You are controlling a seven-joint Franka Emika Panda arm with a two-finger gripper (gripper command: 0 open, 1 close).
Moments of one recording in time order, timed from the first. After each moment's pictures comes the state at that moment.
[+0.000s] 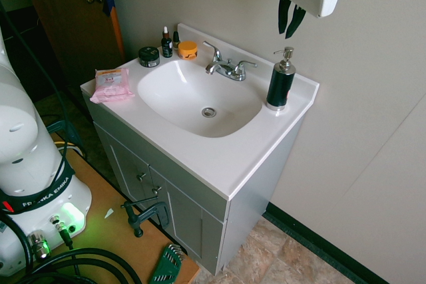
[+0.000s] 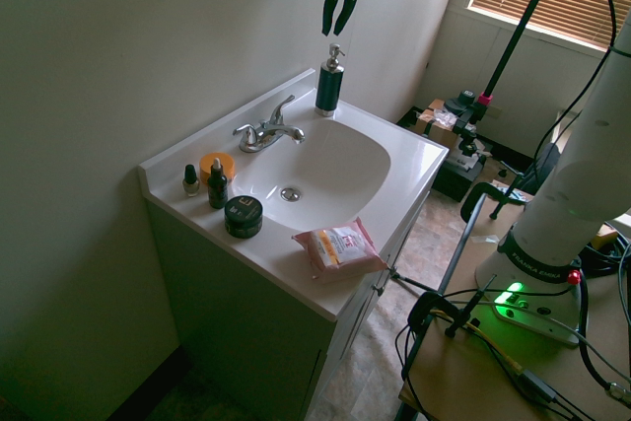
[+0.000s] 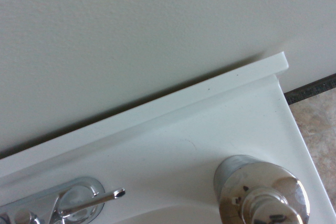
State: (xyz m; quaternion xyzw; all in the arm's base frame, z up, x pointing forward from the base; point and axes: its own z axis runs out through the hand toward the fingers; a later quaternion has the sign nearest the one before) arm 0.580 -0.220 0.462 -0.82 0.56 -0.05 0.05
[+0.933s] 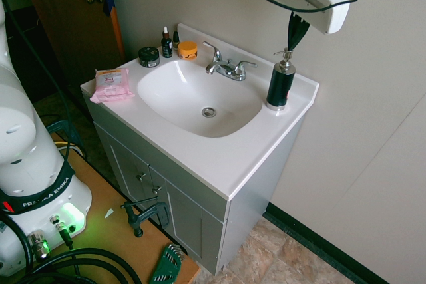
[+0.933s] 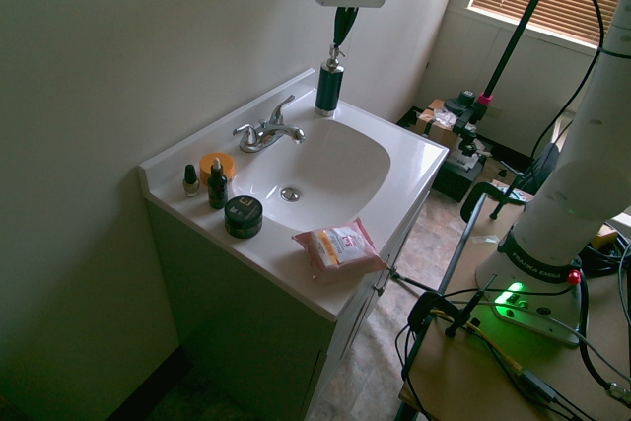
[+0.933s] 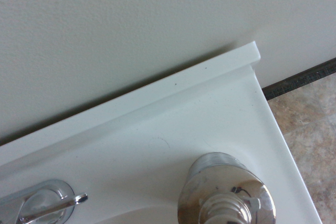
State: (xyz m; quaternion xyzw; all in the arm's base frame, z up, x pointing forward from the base) arm 0.575 -0.248 0.441 -0.82 0.57 -0.04 0.05
